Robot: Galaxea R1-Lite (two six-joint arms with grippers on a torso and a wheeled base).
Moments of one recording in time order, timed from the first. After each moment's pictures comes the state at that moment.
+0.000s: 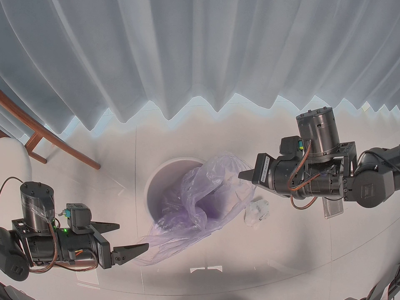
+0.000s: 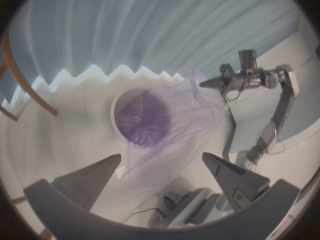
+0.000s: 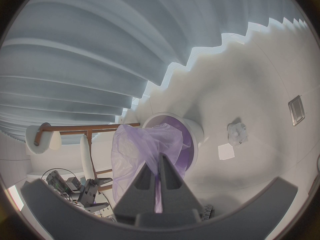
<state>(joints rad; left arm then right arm) -0.40 1.40 -0.27 -0.60 -0.34 -0.12 0.67 1.75 -1.02 -0.19 0.08 0.72</state>
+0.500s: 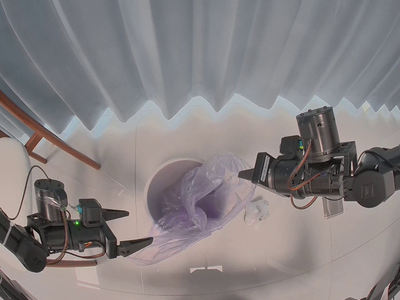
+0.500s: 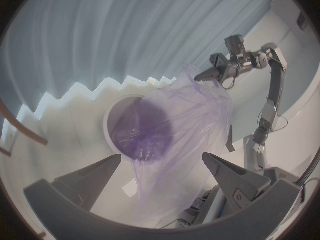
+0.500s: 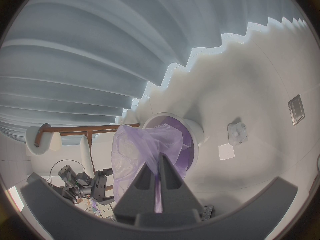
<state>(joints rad) -0.26 1.65 -0.24 -0.91 -0.55 0.15 0.67 1.75 -1.03 -0.19 0.08 0.73</state>
